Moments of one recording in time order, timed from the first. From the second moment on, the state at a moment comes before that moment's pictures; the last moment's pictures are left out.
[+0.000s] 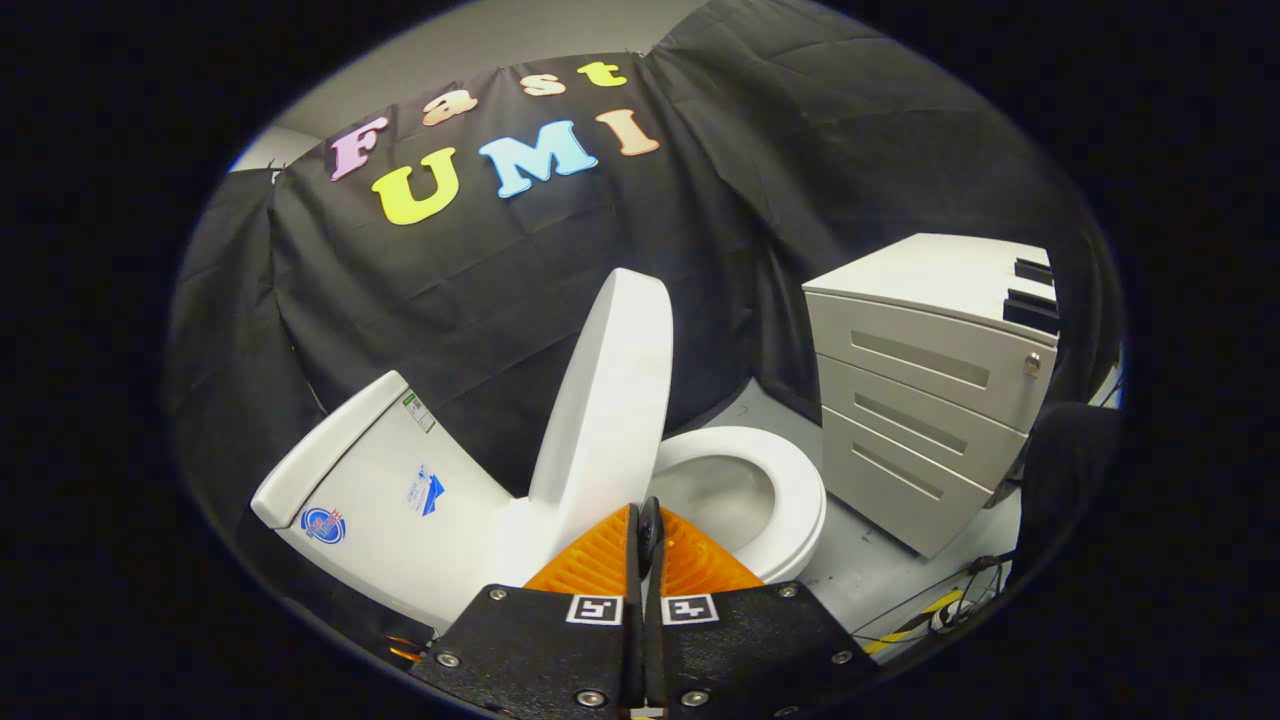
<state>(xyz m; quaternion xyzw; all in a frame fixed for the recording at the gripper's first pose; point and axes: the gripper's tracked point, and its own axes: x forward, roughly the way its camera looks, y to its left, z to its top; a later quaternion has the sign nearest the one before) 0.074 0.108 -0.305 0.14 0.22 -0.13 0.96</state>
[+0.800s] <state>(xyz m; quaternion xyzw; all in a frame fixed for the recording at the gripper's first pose) 0.086 0.192 -0.257 0.02 0.20 -0.09 0.98</state>
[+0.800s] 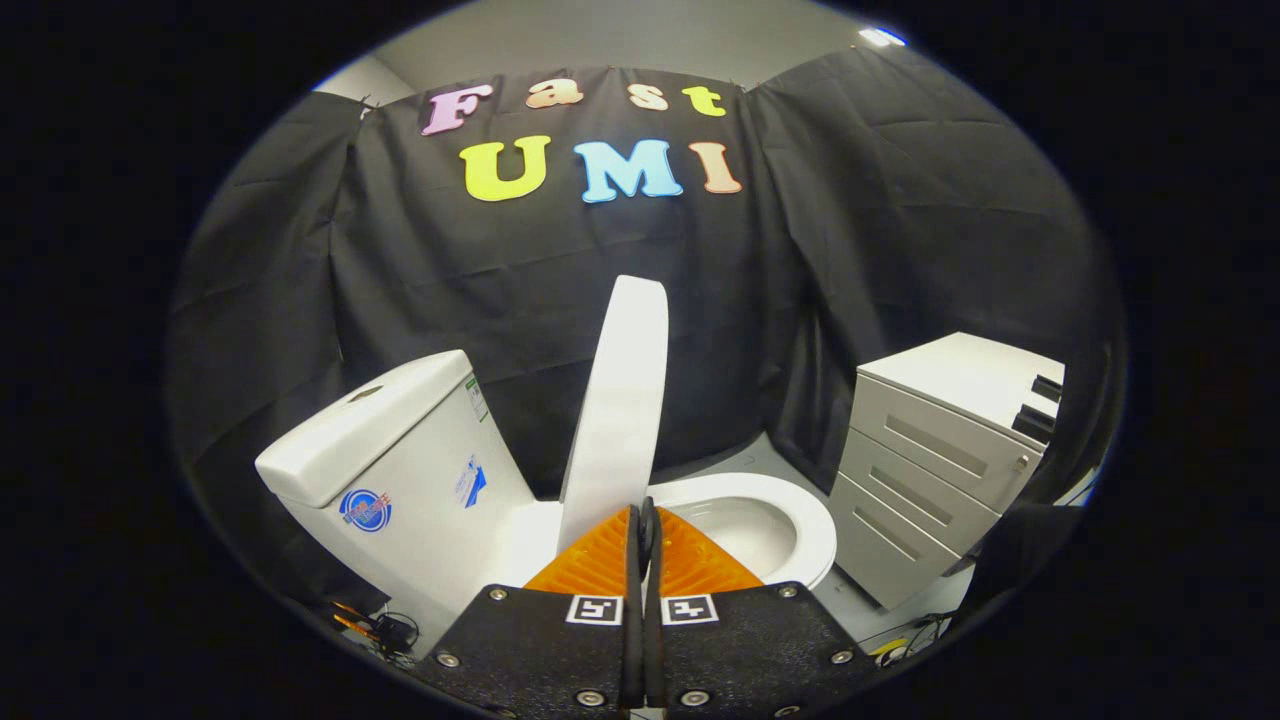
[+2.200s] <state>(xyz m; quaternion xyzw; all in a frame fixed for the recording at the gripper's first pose) 0.091 0.353 -0.240 -0.15 0.17 0.03 0.97</state>
